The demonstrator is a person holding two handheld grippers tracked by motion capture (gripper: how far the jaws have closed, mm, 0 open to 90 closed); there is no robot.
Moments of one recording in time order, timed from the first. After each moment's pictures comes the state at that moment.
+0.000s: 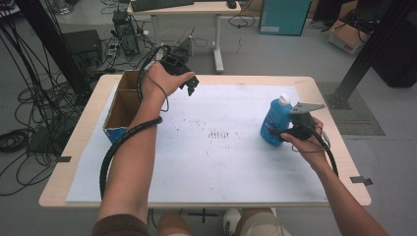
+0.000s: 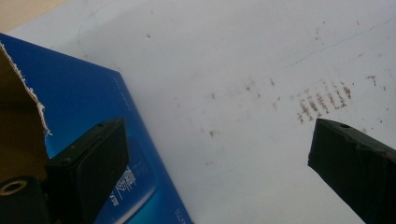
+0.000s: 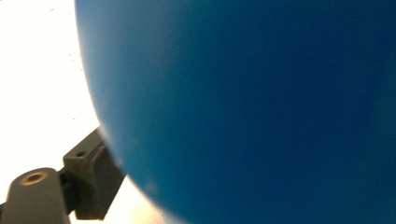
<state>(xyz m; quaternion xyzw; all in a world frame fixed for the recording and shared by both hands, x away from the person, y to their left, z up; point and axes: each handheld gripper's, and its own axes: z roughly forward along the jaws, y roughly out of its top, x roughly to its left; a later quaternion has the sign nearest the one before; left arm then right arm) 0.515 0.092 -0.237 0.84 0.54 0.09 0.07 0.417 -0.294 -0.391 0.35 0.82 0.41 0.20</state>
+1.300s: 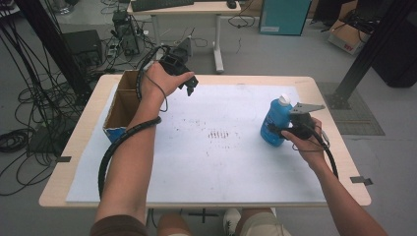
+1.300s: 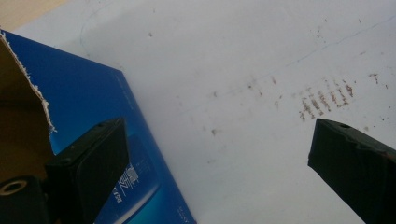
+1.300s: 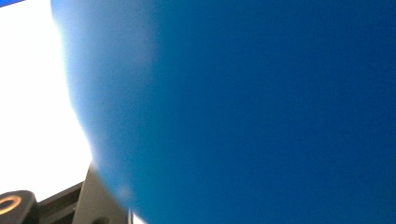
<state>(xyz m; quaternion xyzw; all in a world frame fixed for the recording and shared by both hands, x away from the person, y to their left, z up) 0.513 0.095 -0.235 0.84 0.54 0.09 0.07 0.418 -0.294 -0.395 0.35 0.81 0.43 0.20</state>
